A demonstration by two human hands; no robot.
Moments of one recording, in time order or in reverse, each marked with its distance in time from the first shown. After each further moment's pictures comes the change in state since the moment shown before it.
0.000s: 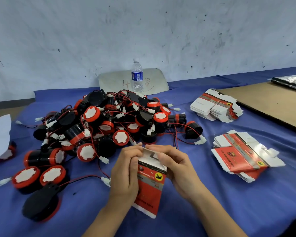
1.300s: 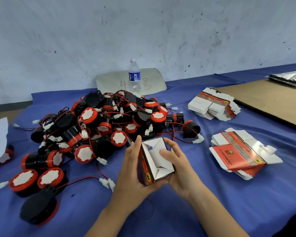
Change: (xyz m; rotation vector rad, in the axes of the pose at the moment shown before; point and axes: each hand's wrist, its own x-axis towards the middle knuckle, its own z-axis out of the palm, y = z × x) left_hand -0.001 0.009 0.008 -0.017 -0.224 -0.085; right_hand 0.003 -0.003 -0.001 0.343 0.104 0.192
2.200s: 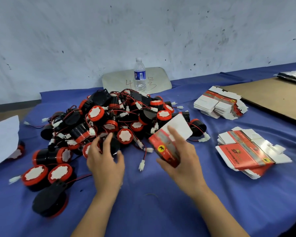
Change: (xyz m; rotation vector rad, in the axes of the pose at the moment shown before) left_hand 0.011 -0.053 -0.036 0.618 0.416 -0.353; right_hand 0.000 0.008 -0.010 -1.190 0.191 -0.675
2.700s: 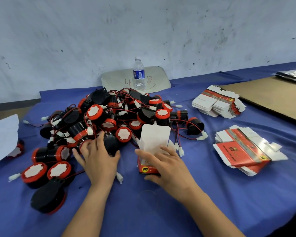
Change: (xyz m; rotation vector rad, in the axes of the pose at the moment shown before) left_hand 0.015 -0.019 0.006 0.318 0.001 -0.008; right_hand -0.005 -0.005 0.011 -0.503 -0.439 -0.307
